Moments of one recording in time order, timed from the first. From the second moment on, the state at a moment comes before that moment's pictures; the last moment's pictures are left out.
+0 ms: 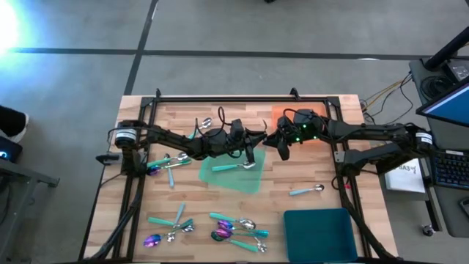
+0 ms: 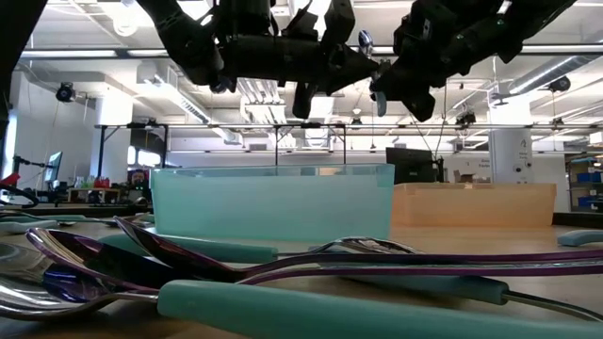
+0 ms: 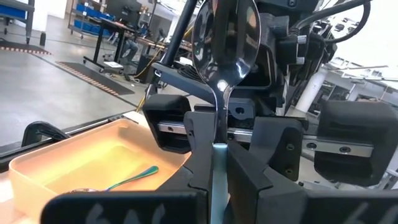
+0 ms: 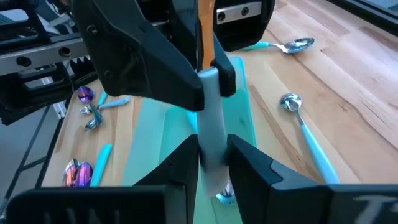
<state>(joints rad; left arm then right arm) 0.05 1.89 1.03 0.95 -0.22 -0.36 -0.29 1.16 0.70 0.02 -0.30 0.30</state>
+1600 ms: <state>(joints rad) 0.06 1.82 1.03 0.73 -0.22 -0.31 -0.29 1.03 0.70 -0.06 -0.20 0.28</state>
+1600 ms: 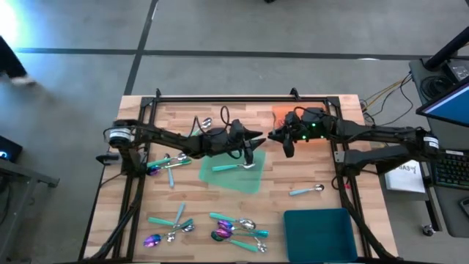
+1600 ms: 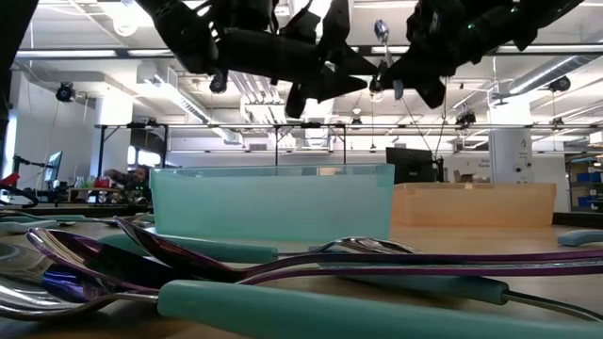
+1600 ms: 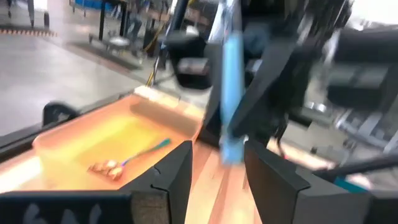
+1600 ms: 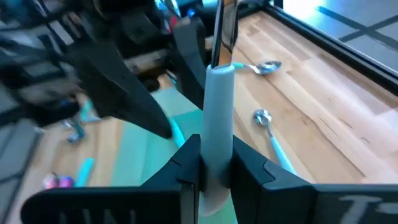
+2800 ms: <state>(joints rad) 0.07 1.65 1.03 -0.11 -0.29 -0.36 0.76 1.05 0.70 -0.33 -0.33 1.30</state>
